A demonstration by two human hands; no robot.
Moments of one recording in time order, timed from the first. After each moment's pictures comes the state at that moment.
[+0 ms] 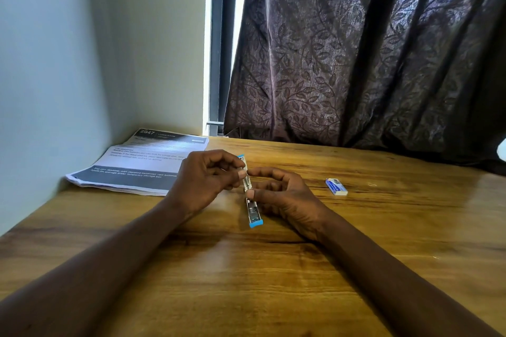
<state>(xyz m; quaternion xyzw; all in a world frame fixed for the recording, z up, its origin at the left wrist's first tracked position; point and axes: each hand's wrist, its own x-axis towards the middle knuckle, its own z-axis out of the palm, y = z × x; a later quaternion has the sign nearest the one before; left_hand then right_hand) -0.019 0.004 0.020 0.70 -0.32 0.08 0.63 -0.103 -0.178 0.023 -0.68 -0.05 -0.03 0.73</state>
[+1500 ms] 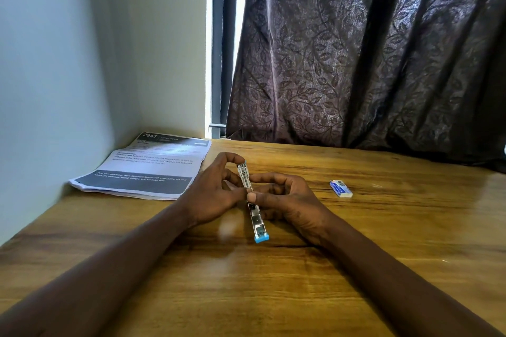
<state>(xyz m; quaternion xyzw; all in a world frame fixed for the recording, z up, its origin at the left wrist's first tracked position) -0.016 0.004 0.016 0.81 -0.33 0.01 0.49 -0.106 -0.175 0.025 -0.70 -0.05 -0.03 0.71</state>
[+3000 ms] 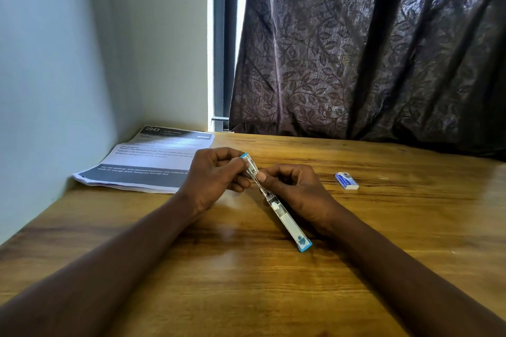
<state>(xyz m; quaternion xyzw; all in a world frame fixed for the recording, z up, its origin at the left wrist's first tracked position) -0.029 0.000 0.028 0.68 -0.25 -0.01 0.69 -0.099 -0.180 0.018 -0.76 -0.06 -0.12 0.64</state>
